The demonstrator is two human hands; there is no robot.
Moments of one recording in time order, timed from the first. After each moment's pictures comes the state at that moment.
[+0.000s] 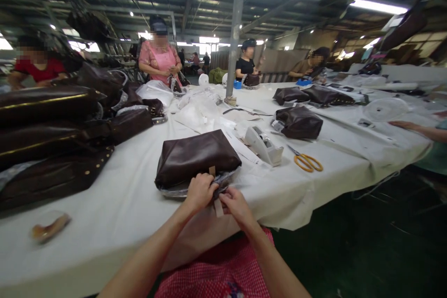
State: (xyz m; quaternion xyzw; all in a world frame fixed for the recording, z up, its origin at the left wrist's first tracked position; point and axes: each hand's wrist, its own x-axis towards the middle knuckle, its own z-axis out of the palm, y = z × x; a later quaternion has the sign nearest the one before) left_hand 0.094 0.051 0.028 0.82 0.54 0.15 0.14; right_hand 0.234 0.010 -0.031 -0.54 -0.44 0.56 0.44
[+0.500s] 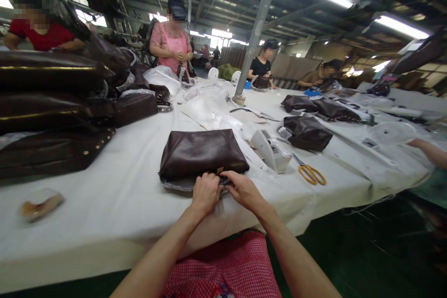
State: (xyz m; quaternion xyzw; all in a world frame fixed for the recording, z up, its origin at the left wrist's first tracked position) left_hand 0.100 0.043 0.002 0.82 0.54 0.15 0.08; right_hand 0.262 0.054 0.013 -0.46 -0.84 0.15 0.25
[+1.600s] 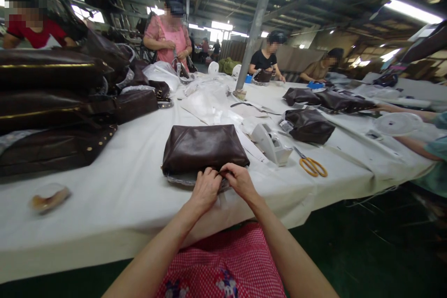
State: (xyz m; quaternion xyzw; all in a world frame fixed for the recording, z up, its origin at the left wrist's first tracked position) left_hand 0.092 0.033 0.004 0.86 0.48 0.12 0.07; right_hand 0.251 0.061 0.003 -0.47 -0.76 0.24 0.37
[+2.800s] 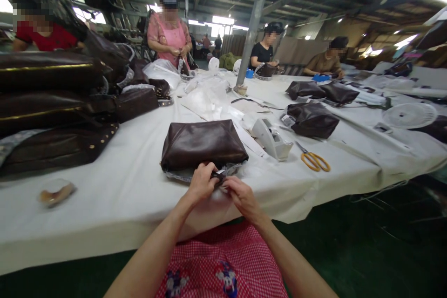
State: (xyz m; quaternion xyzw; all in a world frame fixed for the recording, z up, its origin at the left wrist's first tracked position) left_hand 0.088 0.042 -0.005 0.77 0.53 0.28 0.21; right_hand 0.266 0.010 -0.046 -0.42 -0.77 0.25 0.41
